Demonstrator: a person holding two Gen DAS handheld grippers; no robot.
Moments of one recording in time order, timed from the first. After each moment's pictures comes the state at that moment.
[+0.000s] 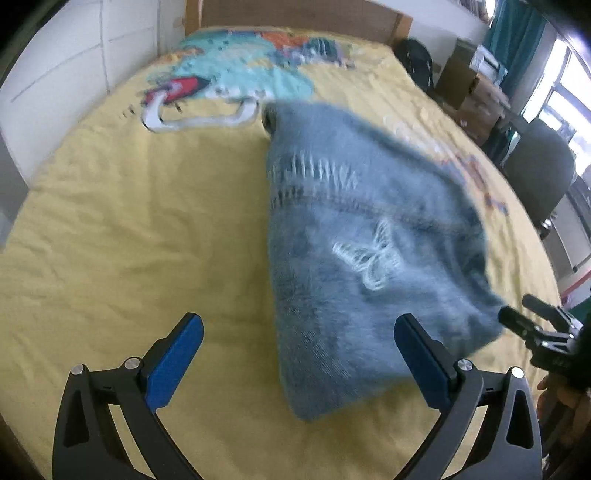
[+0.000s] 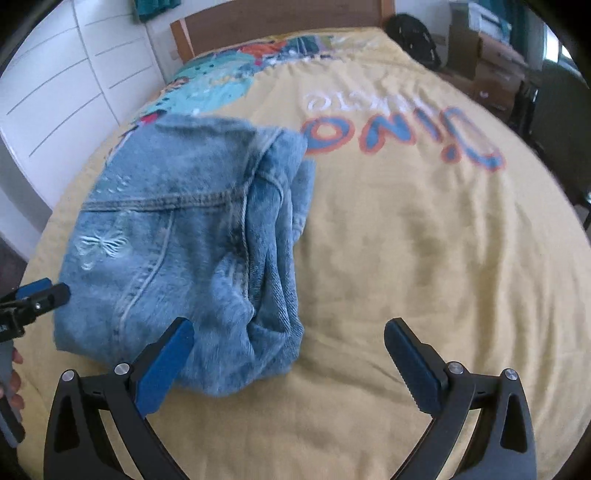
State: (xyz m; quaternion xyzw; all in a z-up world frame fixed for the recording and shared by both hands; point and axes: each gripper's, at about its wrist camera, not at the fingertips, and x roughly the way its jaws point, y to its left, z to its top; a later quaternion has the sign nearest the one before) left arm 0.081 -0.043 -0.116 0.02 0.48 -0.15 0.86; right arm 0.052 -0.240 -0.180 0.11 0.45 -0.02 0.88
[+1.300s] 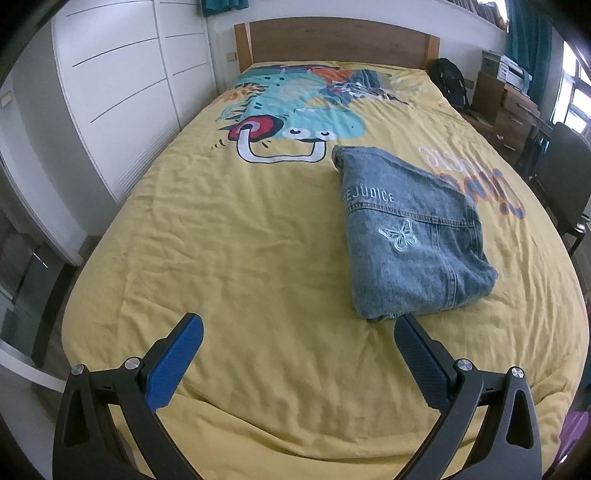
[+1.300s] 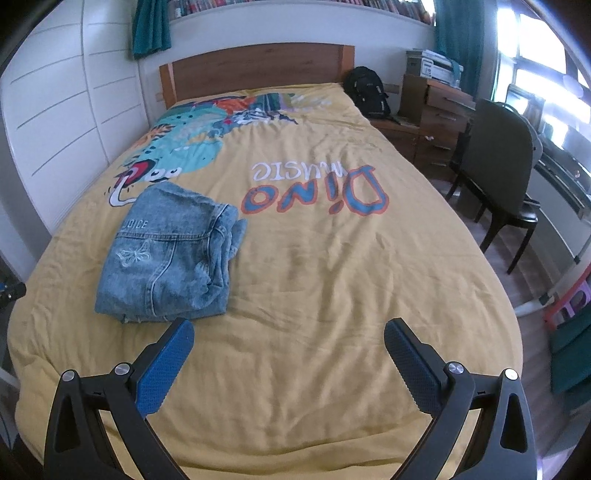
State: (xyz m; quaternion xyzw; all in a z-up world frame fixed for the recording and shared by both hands) left arm -0.035 0.001 -0.027 0.07 0.44 -0.05 0.89; right arm -0.109 -0.289 -0.058 0.08 0.39 -0.10 0.91
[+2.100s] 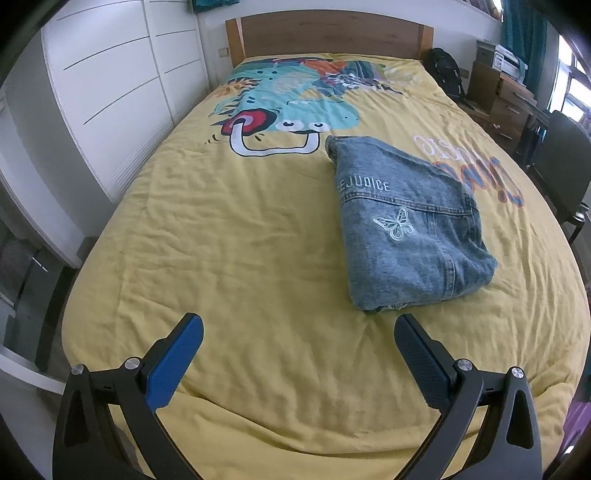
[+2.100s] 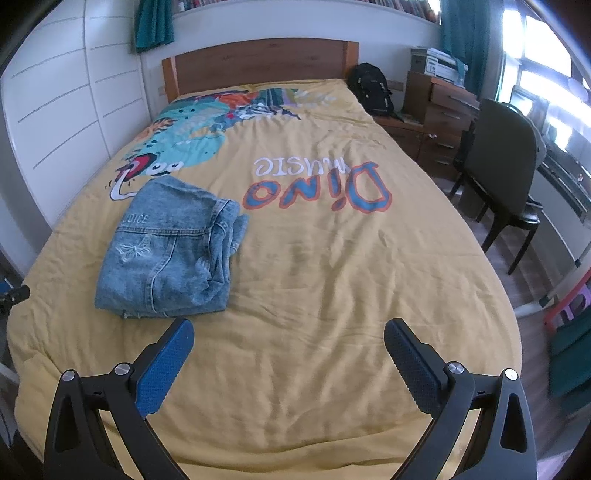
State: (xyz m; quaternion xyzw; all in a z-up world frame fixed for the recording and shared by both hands) left arm -0.040 -0.008 -0.034 0.08 0.45 -0.06 0.89; right arm -0.104 -0.288 -0.060 0.07 0.40 -0.09 0.91
